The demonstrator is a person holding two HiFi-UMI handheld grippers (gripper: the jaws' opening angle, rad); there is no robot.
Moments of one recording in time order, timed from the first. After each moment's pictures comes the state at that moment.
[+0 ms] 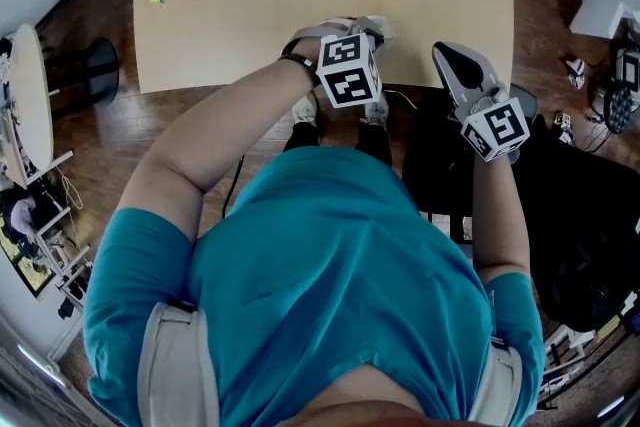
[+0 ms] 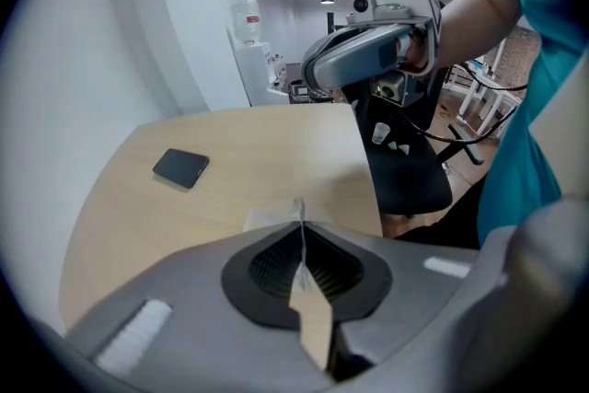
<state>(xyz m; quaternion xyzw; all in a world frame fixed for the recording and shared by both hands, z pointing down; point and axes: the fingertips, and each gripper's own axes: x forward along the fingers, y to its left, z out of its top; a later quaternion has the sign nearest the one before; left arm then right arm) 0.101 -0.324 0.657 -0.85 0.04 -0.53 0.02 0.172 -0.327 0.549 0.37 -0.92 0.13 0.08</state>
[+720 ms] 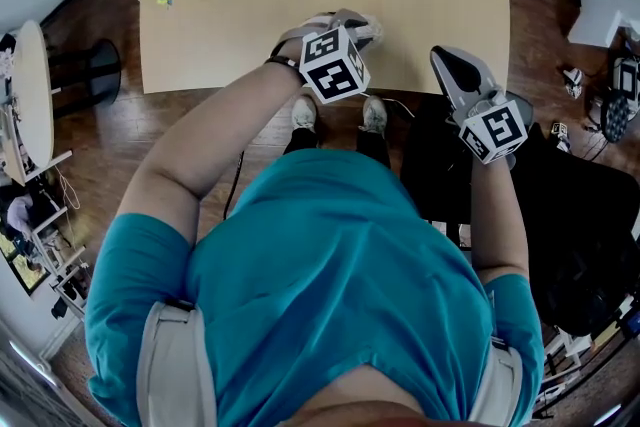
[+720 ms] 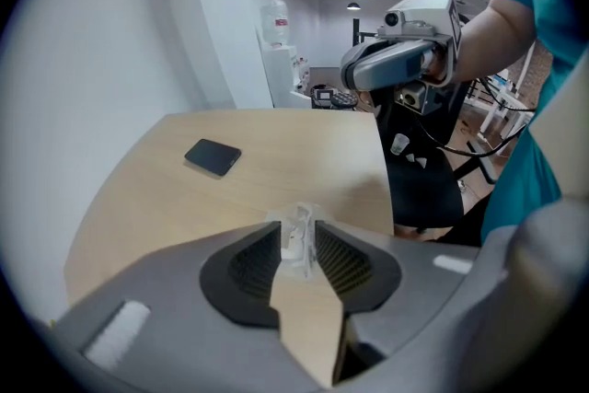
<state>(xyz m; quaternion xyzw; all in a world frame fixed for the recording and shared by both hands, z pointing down) 0.079 -0.349 0.638 -0.85 0.11 -0.51 -0.01 0.171 -0.329 0.538 0.36 -0.92 0.12 0.07</state>
